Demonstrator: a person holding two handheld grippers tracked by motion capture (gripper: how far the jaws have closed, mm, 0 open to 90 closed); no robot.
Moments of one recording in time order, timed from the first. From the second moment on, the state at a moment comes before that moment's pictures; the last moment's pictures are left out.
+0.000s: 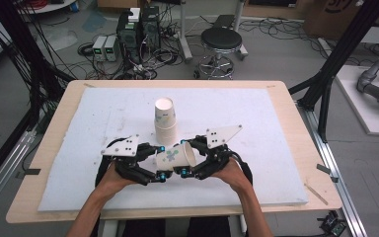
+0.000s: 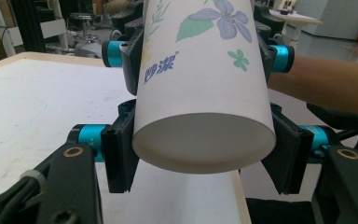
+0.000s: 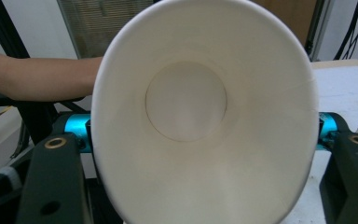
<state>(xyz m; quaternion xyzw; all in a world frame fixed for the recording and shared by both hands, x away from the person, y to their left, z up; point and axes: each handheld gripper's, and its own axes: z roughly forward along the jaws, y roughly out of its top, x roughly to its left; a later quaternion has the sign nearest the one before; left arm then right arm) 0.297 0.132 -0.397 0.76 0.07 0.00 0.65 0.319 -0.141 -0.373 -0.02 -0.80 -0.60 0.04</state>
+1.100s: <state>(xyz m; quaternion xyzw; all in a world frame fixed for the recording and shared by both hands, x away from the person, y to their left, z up) 0.293 0.184 -0.421 0.78 0.21 0.10 0.58 0.331 -0.156 -0.365 -0.09 -0.83 -0.54 0.01</state>
